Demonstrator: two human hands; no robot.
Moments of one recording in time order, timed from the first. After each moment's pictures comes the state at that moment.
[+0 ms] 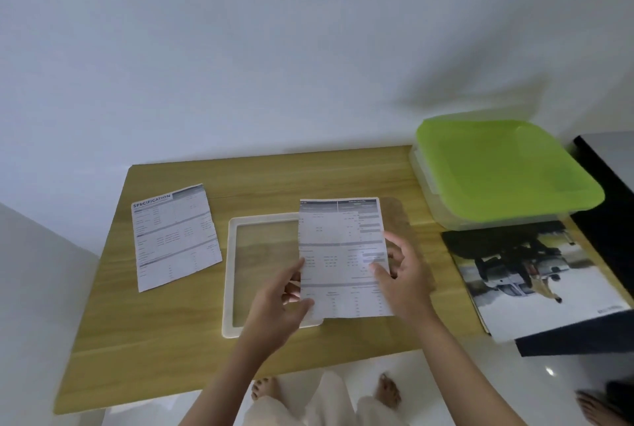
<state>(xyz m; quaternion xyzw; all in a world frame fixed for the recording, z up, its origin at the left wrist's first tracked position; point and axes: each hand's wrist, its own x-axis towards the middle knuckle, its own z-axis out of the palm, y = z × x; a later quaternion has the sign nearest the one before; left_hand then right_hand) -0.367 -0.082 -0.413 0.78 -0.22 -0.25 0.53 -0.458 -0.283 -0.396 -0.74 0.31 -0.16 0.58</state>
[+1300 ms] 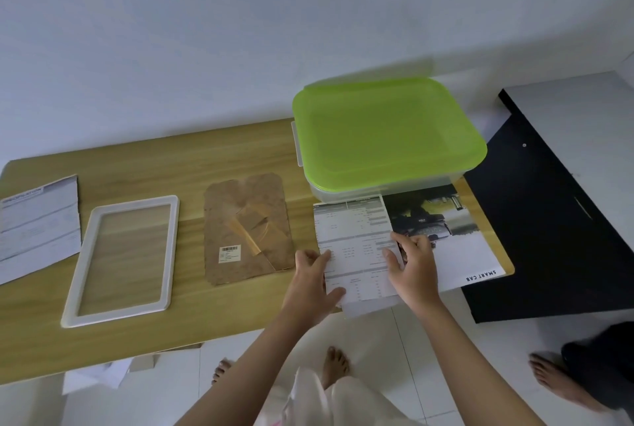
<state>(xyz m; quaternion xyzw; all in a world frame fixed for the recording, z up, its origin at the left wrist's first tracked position) -0.528 -0.359 -0.453 0.86 -0.28 -0.28 0.31 -0.625 -0.541 -0.486 -0.87 0.33 -0.18 0.31</state>
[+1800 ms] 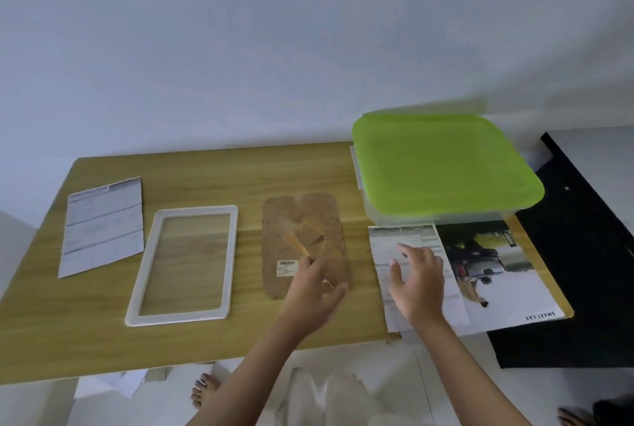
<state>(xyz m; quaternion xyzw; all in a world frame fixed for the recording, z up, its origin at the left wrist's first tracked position) -0.472 -0.284 -0.421 0.83 -0.24 -0.23 0.44 -0.558 -0.468 -0.461 -0.89 0.34 -0.20 0.21</state>
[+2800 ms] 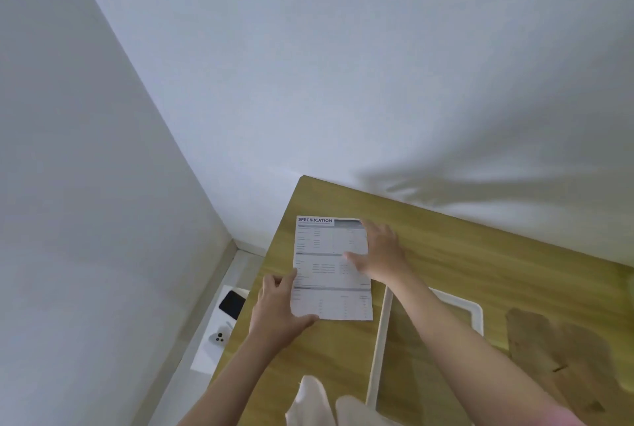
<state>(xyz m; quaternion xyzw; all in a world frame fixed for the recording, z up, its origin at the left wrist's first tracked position) -0.214 0.091 -0.451 0.94 -0.01 -0.17 0.31 -0.144 -0.127 -0.436 -0.96 0.10 0.15 0.22</state>
